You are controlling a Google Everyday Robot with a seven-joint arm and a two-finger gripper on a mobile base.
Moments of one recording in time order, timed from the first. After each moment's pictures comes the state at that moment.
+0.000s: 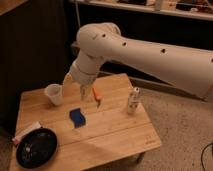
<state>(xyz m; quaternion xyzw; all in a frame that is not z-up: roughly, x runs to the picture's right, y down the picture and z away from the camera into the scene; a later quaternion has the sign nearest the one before) -0.122 -0.003 0.572 -0.16 -0.33 -0.39 0.85</state>
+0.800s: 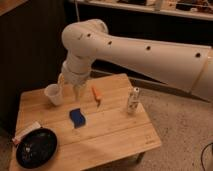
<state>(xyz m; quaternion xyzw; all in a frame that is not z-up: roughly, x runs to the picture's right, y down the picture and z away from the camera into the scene) -0.155 0.003 0.576 -0.18 -0.30 -0.40 0.85</state>
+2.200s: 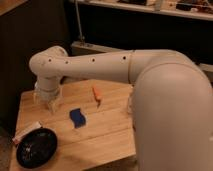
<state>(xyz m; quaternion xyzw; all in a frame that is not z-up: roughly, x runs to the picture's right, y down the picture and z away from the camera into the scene) -0.279 0.071 0.655 -0.22 -0.33 -0.43 0.81</state>
